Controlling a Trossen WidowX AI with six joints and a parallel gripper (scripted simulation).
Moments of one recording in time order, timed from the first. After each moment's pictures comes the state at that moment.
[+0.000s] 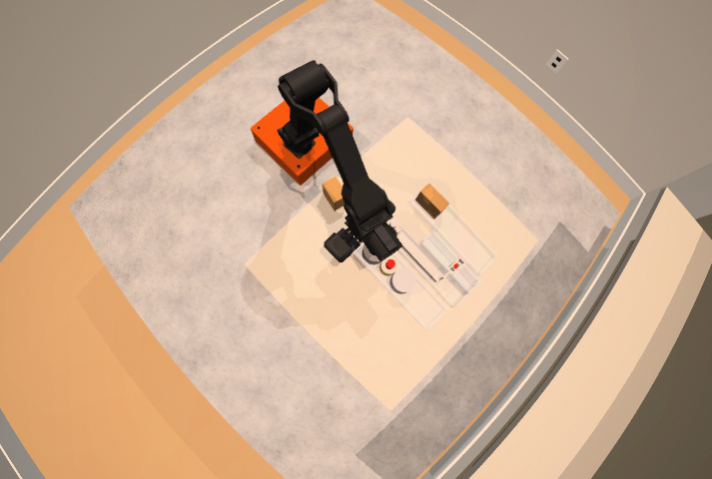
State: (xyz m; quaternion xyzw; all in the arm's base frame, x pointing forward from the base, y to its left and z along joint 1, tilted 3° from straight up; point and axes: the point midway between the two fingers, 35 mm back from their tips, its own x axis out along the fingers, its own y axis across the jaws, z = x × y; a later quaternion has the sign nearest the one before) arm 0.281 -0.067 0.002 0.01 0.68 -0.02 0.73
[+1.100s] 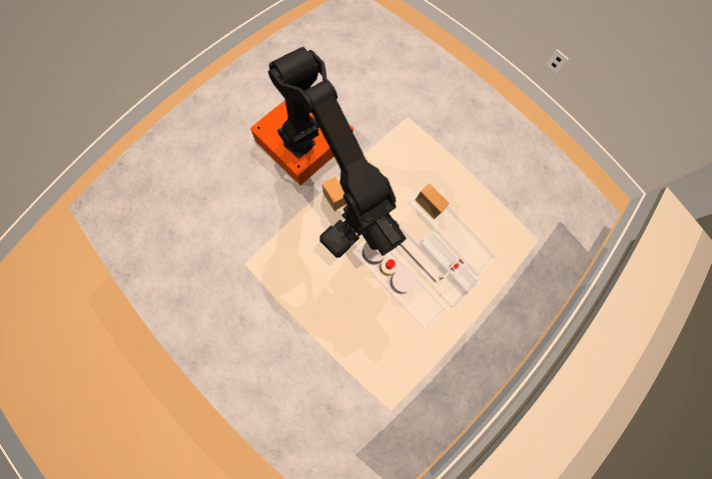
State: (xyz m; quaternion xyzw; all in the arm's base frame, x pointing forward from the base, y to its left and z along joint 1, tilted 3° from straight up) arm 0.270 -0.072 0.062 -0.01 0.69 -0.03 0.72
